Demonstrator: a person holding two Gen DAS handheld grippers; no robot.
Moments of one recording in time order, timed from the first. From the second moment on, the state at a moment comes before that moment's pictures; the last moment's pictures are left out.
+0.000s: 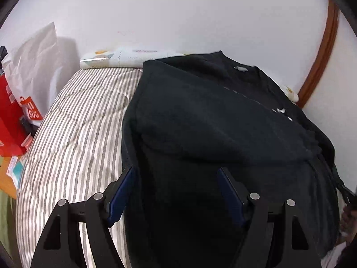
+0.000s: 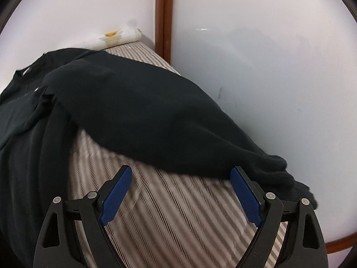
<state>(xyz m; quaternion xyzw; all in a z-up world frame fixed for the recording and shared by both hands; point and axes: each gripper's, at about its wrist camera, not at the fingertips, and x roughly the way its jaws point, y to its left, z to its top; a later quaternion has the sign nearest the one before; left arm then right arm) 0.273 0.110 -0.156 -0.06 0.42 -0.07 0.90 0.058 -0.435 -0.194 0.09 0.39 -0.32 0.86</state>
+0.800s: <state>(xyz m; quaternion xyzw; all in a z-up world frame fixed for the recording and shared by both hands) 0.168 0.128 -0.142 -0.06 0.41 -0.01 0.91 0.157 -0.273 -0.008 -0.01 0.19 -0.16 0.97</state>
